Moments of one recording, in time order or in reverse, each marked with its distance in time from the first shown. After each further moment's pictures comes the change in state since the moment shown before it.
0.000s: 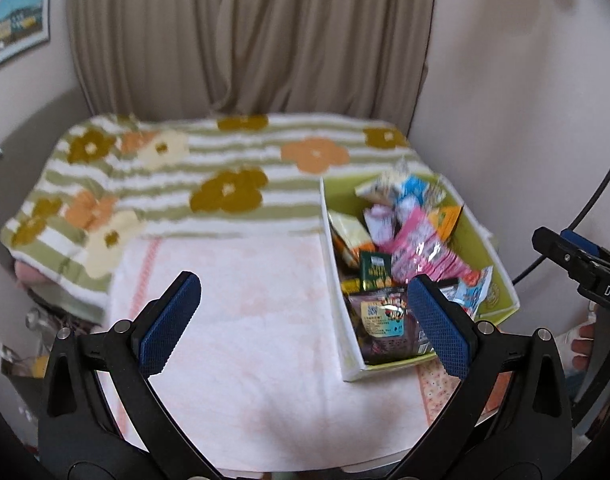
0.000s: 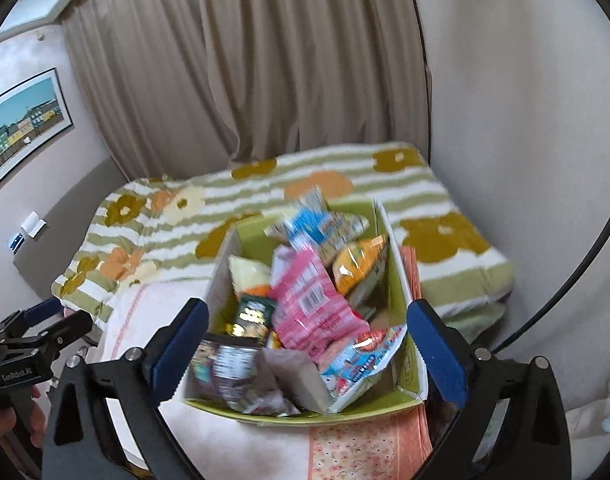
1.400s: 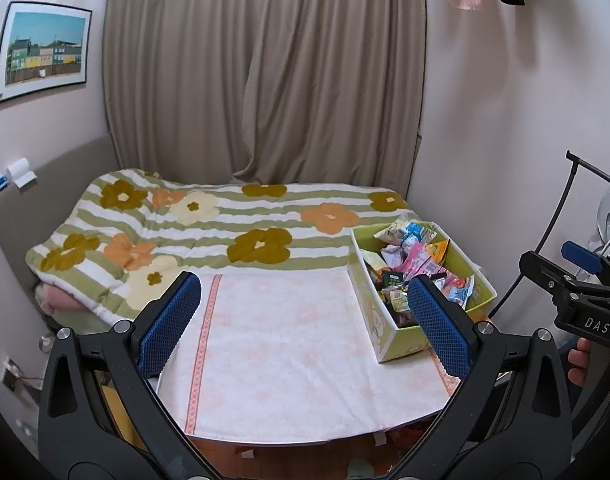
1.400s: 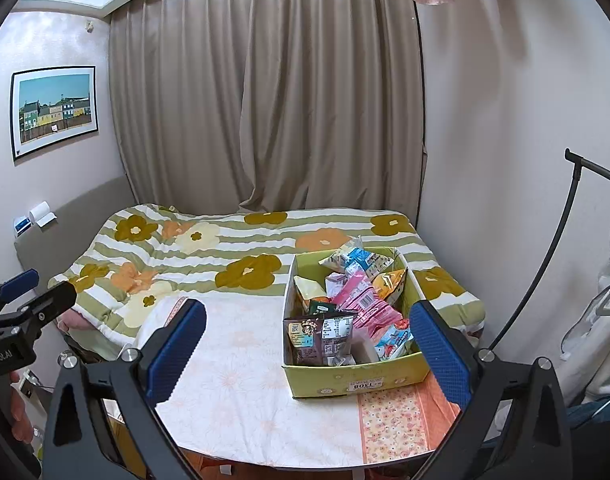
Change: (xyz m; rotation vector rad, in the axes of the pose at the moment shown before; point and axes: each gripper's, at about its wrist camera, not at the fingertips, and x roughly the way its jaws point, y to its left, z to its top) left arm -0.167 0.088 -0.059 0.002 -0.234 0.001; right arm -0.131 0.139 -0.068 -0.101 -0.193 -0.096
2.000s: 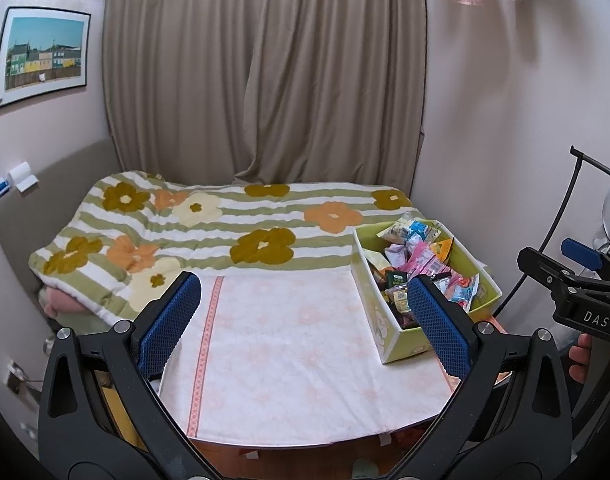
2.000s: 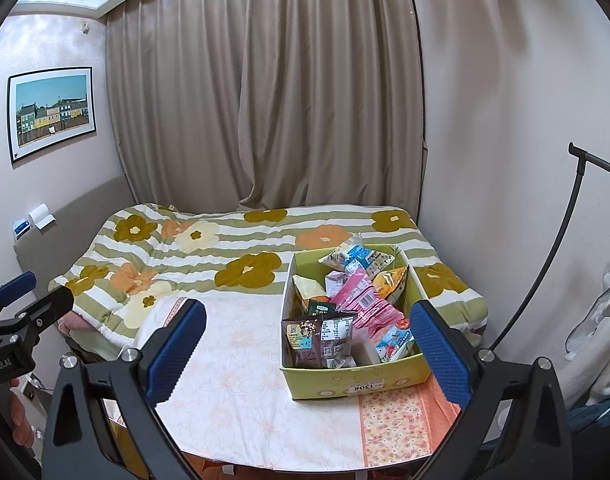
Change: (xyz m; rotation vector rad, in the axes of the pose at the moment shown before) left arm 0.005 -0.006 0.003 0.012 0.003 0.011; right arm 0.002 -0.001 0.001 0.002 0.005 0.000
